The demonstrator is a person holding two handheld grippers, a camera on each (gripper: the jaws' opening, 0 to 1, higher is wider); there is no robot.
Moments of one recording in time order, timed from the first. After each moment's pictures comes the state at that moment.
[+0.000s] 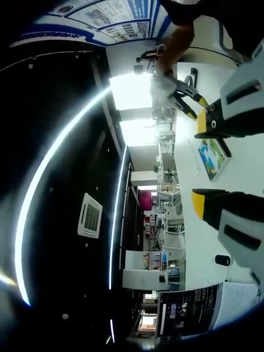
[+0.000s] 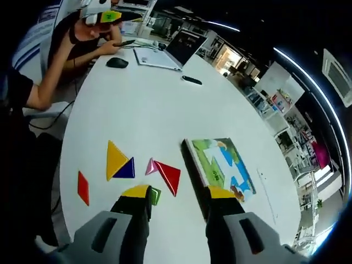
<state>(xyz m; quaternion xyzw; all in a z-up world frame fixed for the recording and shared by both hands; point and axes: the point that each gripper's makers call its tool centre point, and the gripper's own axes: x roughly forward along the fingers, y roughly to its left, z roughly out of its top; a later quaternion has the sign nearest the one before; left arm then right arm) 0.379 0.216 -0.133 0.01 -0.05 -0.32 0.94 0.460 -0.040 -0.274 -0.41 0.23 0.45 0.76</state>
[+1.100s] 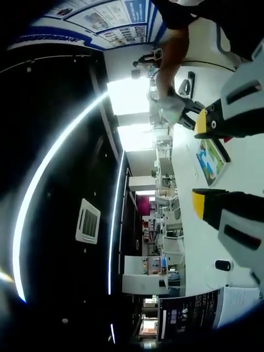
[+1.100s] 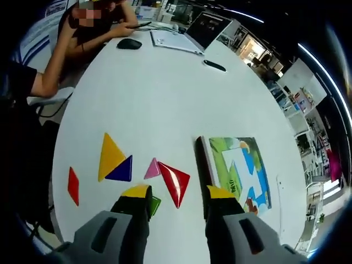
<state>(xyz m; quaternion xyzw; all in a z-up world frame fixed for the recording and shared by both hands) 0.381 0.201 -0.137 0.02 -0.04 -0.34 0.94 0.480 -0.016 -0.312 -0.45 0.29 0.49 0.69</state>
